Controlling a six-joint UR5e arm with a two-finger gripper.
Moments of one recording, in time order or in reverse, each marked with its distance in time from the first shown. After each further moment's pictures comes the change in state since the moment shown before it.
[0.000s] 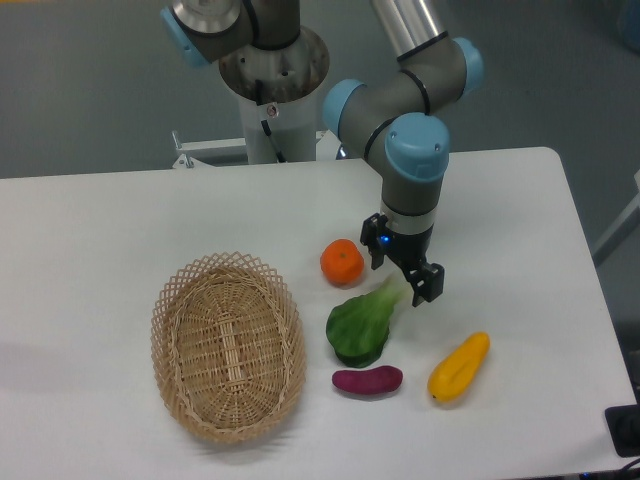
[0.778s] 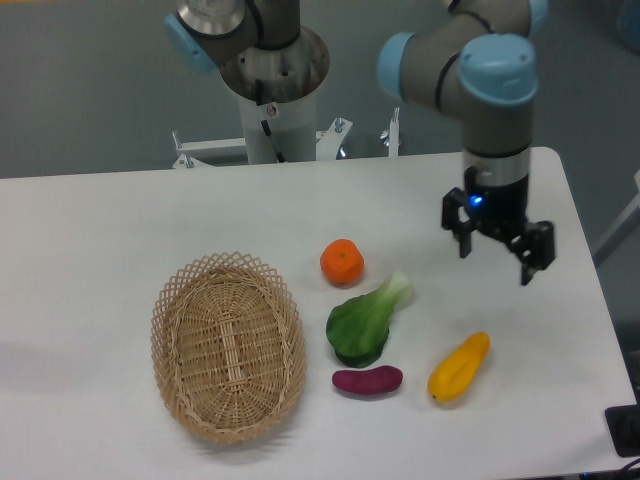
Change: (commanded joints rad) arm 0.176 0.026 0.258 -0.172 -0.002 0.078
